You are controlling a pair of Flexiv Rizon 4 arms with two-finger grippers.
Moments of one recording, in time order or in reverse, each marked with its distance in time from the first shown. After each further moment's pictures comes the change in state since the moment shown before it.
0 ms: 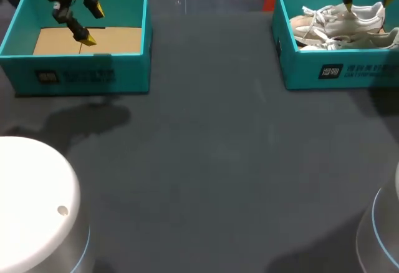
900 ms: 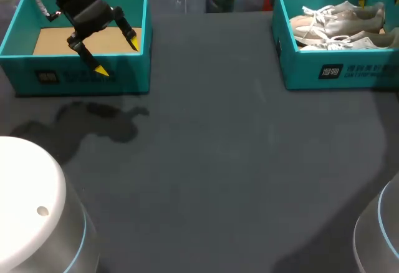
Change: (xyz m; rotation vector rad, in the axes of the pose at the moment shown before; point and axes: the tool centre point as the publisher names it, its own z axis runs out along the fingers) left arm 0.048 -0.049 0.061 0.209 0.140 0.803; right arm -0.067 0.084 0.062 -0.014 -0.034 0.062
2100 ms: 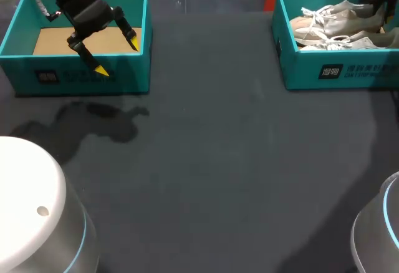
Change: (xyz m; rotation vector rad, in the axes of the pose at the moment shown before) left arm 0.005 0.008 0.003 -0.026 0.015 -0.007; right arm -0.027 0.003 0.084 0.047 -0.095 0.032
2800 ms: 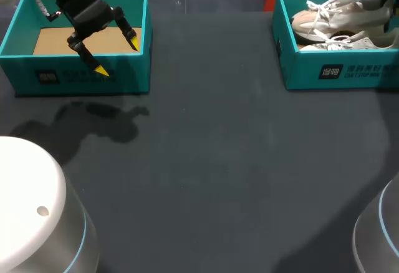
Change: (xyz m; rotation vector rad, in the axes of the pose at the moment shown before) left arm 0.000 0.000 0.000 0.000 0.000 0.000; right arm -0.020 -0.006 -0.035 -0.062 -0.025 0.050
